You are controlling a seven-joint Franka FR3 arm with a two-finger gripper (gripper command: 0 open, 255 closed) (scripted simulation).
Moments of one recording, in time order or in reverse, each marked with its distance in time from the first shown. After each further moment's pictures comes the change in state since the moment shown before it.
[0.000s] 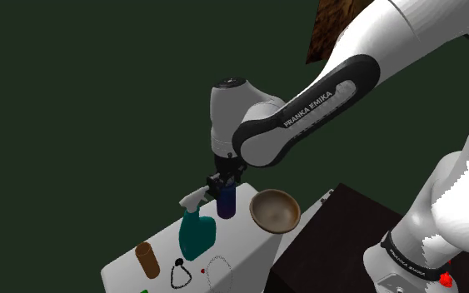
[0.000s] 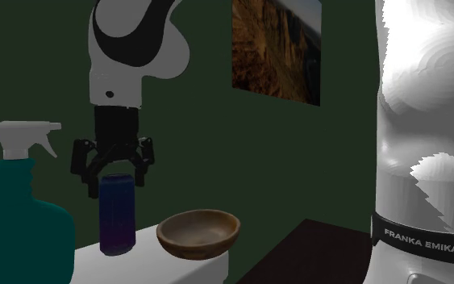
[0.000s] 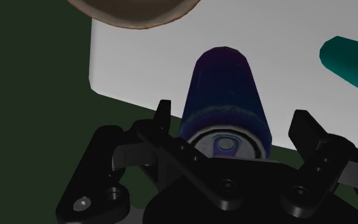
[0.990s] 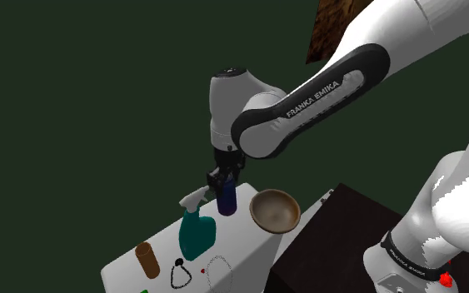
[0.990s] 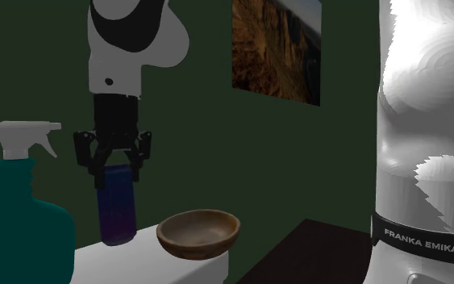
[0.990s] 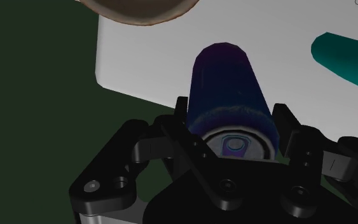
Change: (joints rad) arm -0.001 -0.039 0.002 0.019 0.023 -0.054 -0.016
